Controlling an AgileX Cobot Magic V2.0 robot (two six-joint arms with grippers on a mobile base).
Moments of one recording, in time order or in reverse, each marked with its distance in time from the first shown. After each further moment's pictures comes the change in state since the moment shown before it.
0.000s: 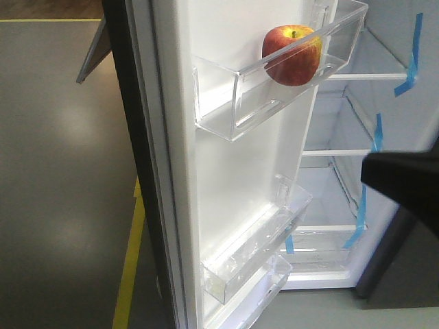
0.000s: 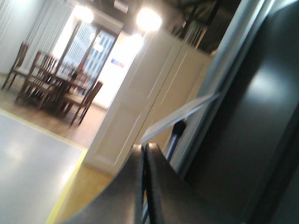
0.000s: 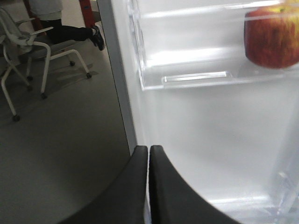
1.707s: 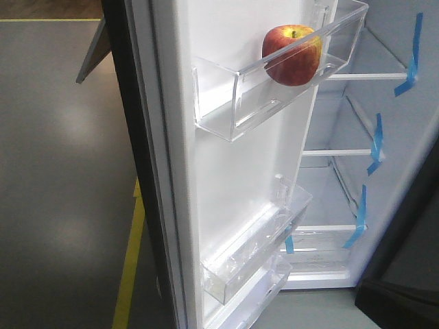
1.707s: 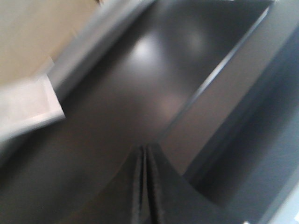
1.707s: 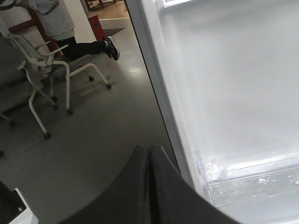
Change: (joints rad) left arm 0.000 1.122 -0.841 0.856 -0.521 -1.143; right arm 0.000 -0.333 0.367 0.101 -0.013 0.083
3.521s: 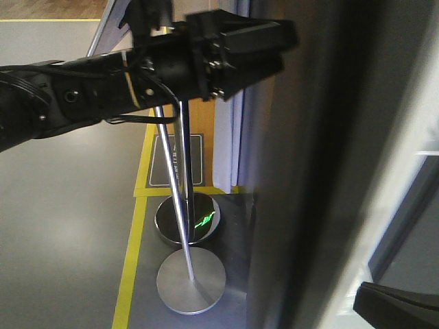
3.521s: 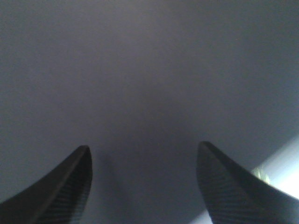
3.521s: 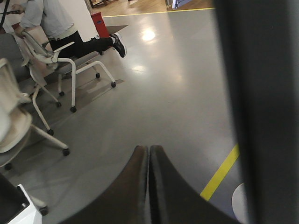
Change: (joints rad) left arm -0.583 0.559 -0.576 0.409 -0.218 -0.362; right arm 0.000 0.000 0.000 0.000 0.016 0.000
